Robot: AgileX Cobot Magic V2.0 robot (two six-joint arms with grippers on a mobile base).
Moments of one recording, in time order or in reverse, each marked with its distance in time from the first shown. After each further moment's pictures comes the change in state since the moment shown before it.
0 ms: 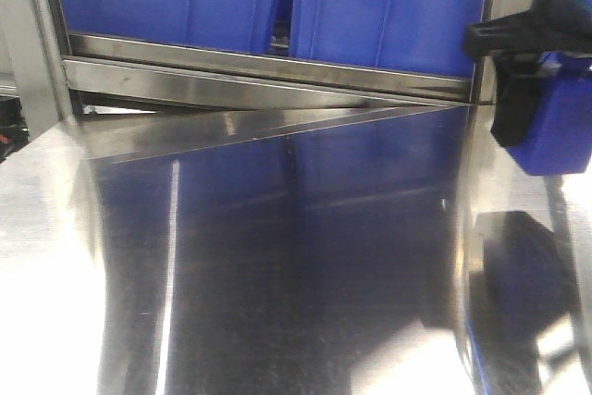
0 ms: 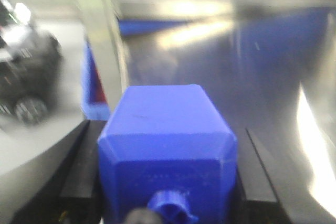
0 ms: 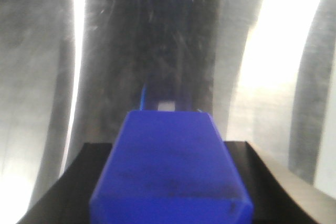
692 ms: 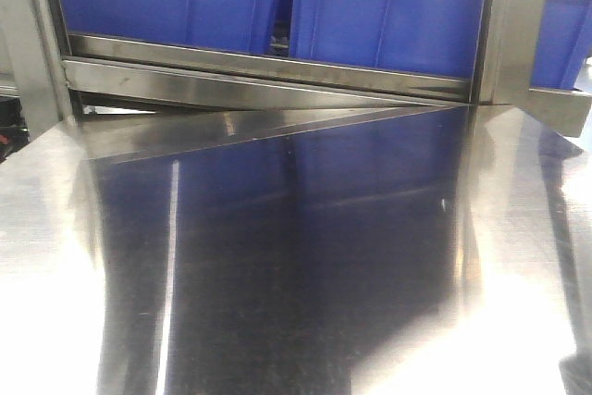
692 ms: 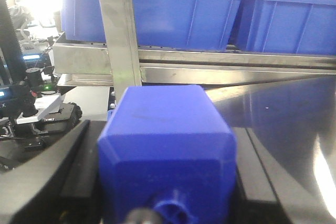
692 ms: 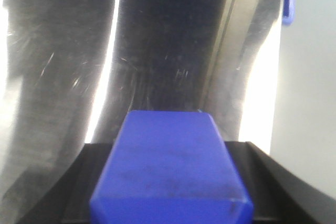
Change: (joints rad) left arm 0.023 -0.263 0.049 0.023 -0.006 0.000; right arm 0.000 -0.831 0.615 -0.002 -0.269 -0.096
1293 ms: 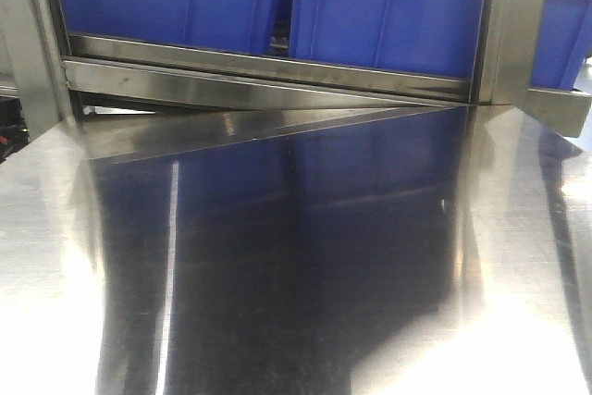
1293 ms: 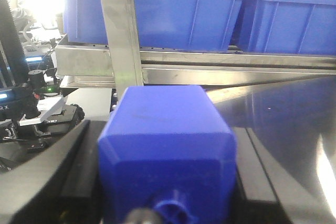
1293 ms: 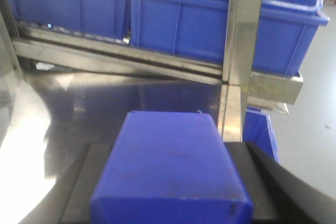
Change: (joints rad) left arm 0.000 0.000 0.000 0.009 -0.002 0.000; right arm 0.000 -0.711 0.066 0.000 0.048 -0.002
